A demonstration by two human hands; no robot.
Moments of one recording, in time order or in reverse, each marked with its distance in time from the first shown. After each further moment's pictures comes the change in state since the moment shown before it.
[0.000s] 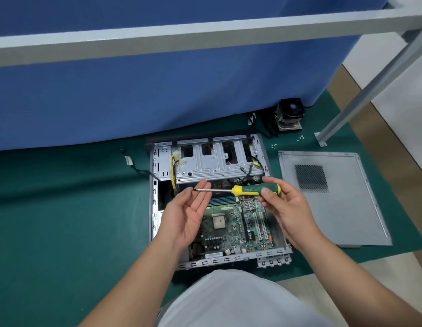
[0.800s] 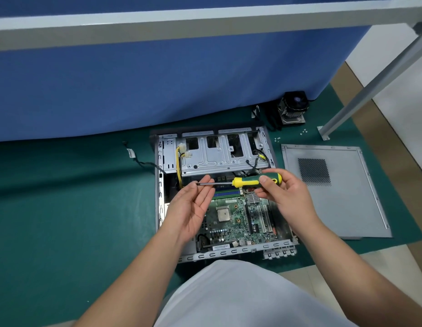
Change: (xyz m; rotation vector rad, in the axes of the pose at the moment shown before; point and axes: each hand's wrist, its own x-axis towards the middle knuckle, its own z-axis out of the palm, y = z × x) left_hand 0.006 0.009 -0.017 0.063 0.026 -0.041; right_hand 0.002 -0.006 0.027 -0.201 0.054 -0.075
